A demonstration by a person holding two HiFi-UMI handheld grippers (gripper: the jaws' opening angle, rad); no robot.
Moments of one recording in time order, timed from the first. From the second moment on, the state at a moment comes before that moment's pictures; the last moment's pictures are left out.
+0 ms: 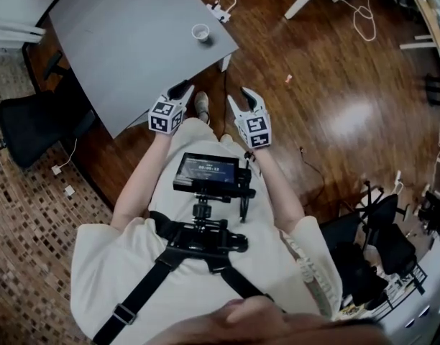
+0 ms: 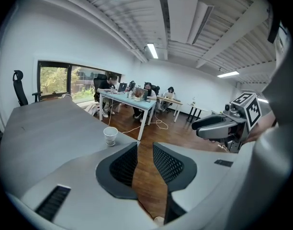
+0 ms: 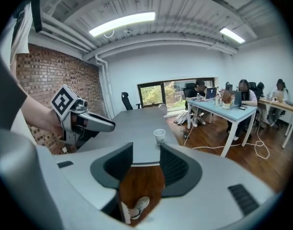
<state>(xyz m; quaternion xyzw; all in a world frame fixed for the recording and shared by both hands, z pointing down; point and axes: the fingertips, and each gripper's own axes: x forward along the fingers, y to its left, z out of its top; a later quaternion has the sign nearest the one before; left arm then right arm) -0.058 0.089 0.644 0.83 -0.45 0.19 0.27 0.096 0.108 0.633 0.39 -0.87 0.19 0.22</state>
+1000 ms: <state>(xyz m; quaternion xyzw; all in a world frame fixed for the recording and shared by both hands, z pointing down) -0.046 0.306 0.615 0.78 -0.52 0.17 0.29 0.170 0.309 0.600 0.38 -0.88 0.21 0.19</state>
